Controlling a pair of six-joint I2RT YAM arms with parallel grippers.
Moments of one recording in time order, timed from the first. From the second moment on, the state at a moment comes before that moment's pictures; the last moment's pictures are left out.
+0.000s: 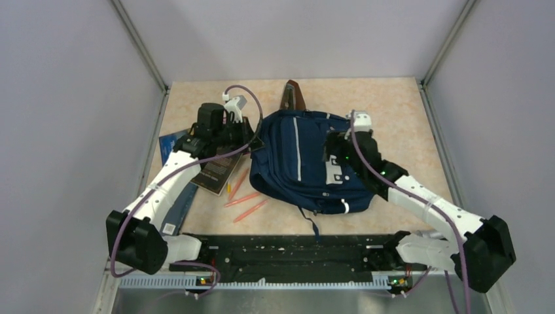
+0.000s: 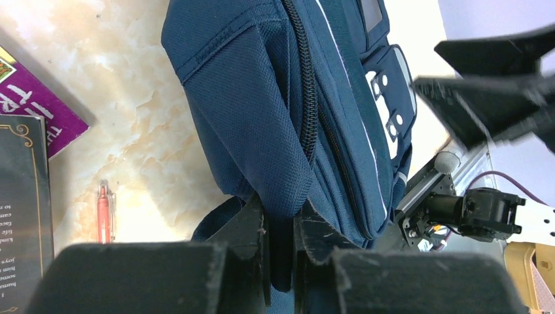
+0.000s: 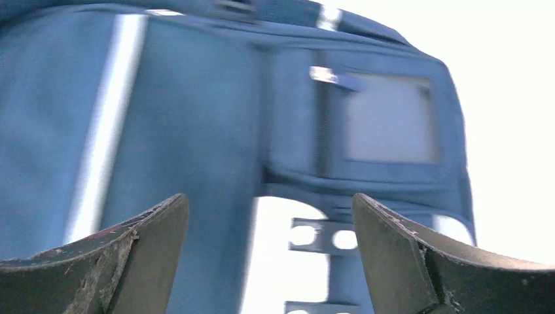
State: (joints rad) left arm -0.32 1.28 1.10 -0.41 0.50 -0.40; right arm 0.75 1.11 0.81 -0.12 0.40 0.35
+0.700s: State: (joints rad) left arm -0.32 1.25 1.10 -0.44 0.48 -0.38; right arm 0.04 1.06 0.41 -0.02 0.03 0.52
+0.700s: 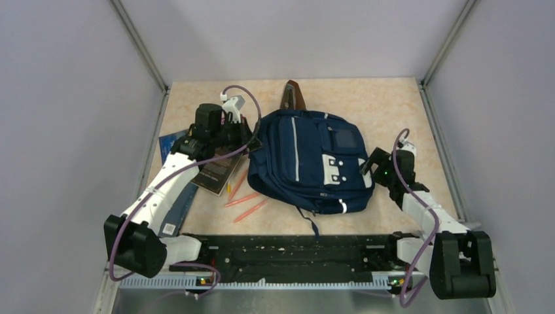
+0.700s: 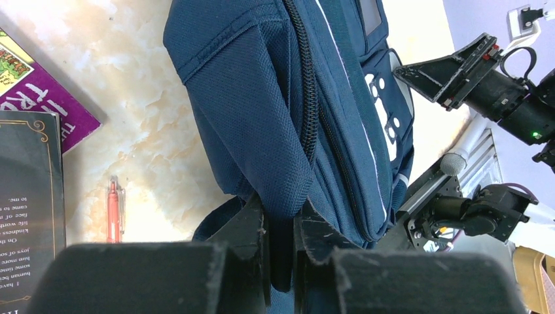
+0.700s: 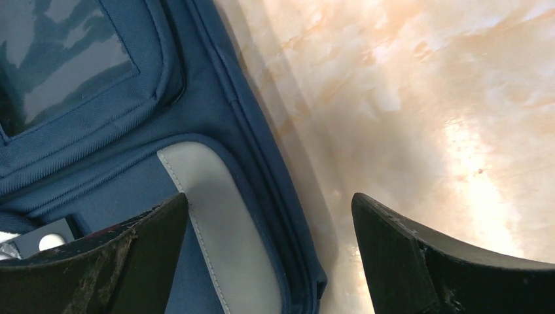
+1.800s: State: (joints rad) left arm -0.40 1.24 1.15 -0.42 0.44 -0.34; right arm 0.02 0.89 0.48 -0.14 -0.10 0.53
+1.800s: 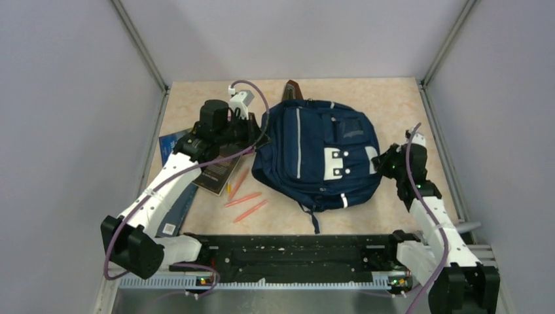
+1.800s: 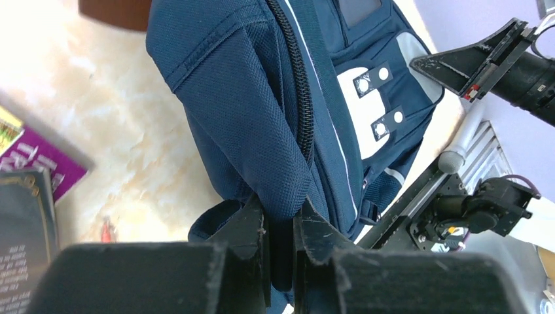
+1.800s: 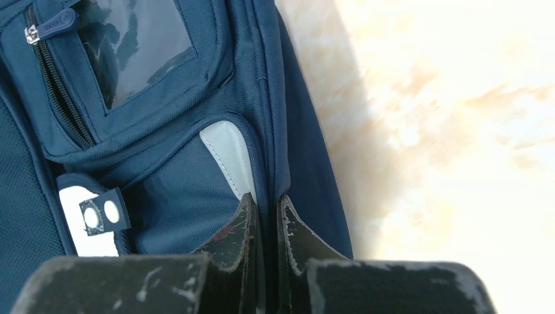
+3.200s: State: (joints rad) left arm -0.69 1.45 0.92 -0.16 -0.10 -0.38; right arm 0.05 0.91 0.55 -0.23 0.23 0.39
